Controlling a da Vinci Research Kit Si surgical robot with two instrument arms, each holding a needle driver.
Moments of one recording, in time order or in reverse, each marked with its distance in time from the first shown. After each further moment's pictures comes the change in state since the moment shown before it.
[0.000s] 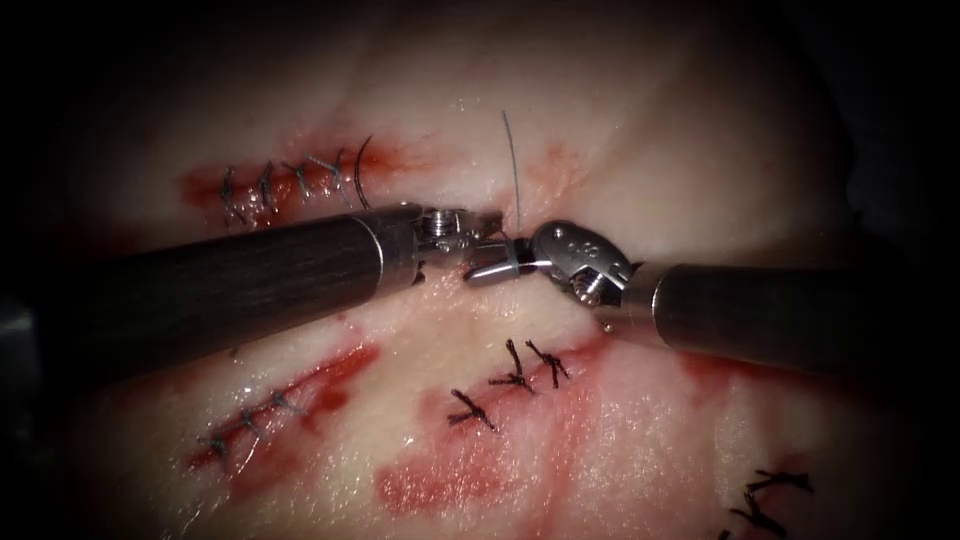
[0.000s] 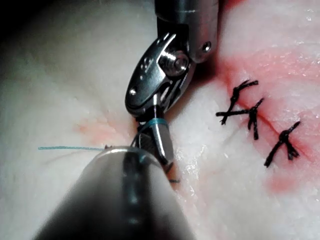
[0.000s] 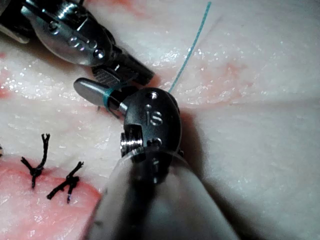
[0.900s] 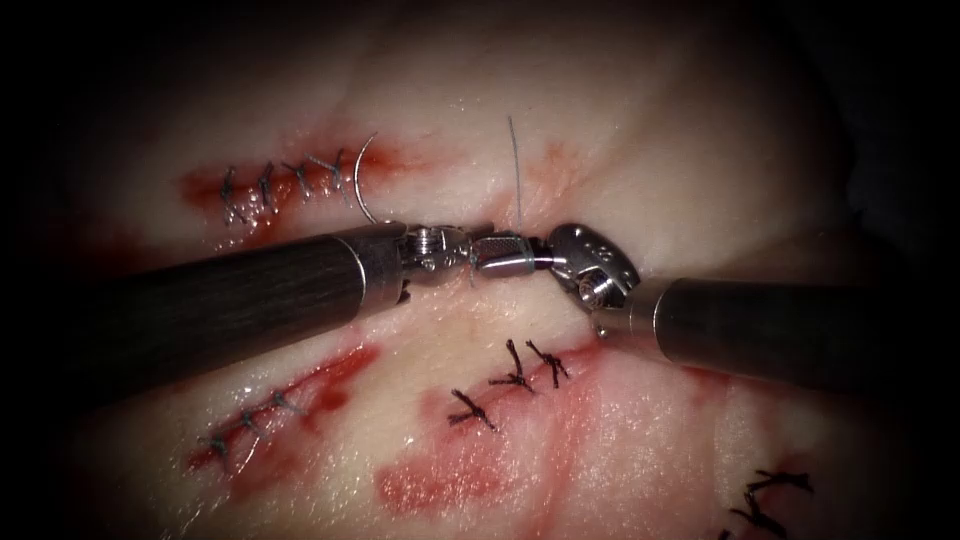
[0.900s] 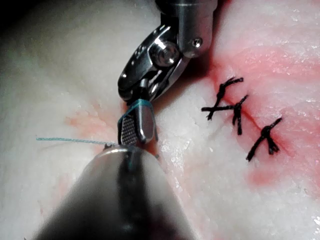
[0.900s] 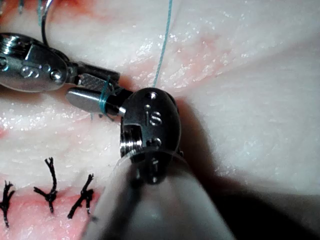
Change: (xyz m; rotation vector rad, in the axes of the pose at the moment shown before) right arm 0.001 0.001 -0.003 -0.162 0.208 0.097; left arm -0.001 0.003 -0.002 0.035 0.053 -0.039
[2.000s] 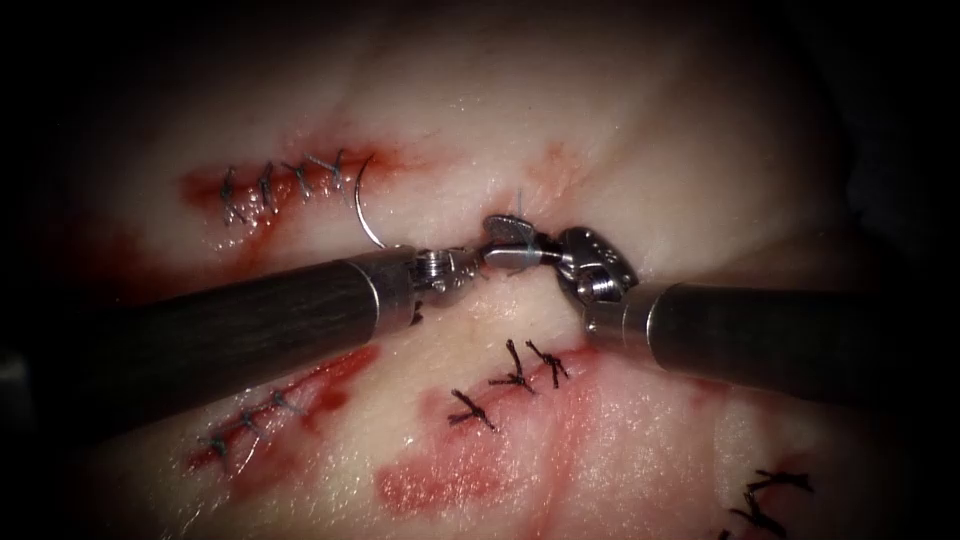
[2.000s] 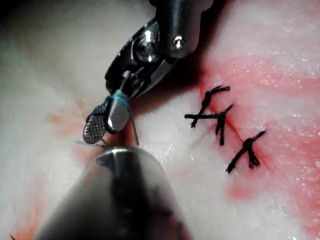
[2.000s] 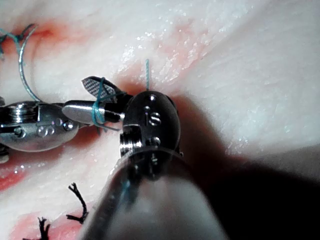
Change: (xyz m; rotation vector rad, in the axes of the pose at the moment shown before) right arm 0.000 -0.001 0.000 -0.239 0.197 0.137; left arm 0.002 0.003 0.001 0.100 -0.117 -0.120
